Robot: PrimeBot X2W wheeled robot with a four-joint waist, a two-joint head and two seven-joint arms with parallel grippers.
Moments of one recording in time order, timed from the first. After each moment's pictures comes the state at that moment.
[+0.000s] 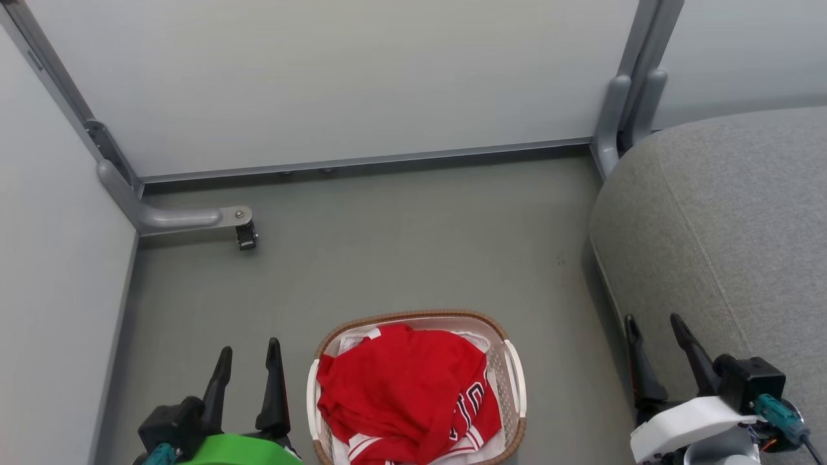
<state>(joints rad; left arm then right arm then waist) 0.05 0.05 -0.15 0.19 -0.42 -0.05 -0.23 0.01 -0.05 0.01 0.18 0.26 0.13 -0.23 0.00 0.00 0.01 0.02</state>
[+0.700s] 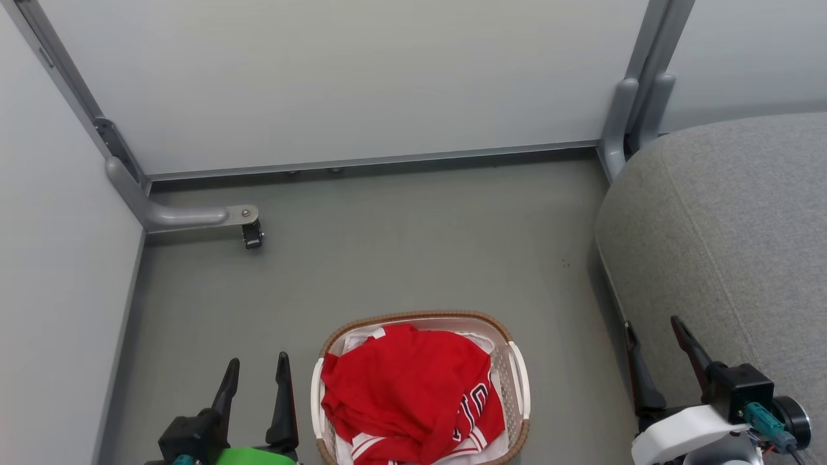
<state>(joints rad) 0.07 0.05 -0.18 0.22 -0.33 -0.03 -0.26 0.02 -0.05 0.00 0.19 0.12 0.13 -0.26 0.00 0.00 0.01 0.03</state>
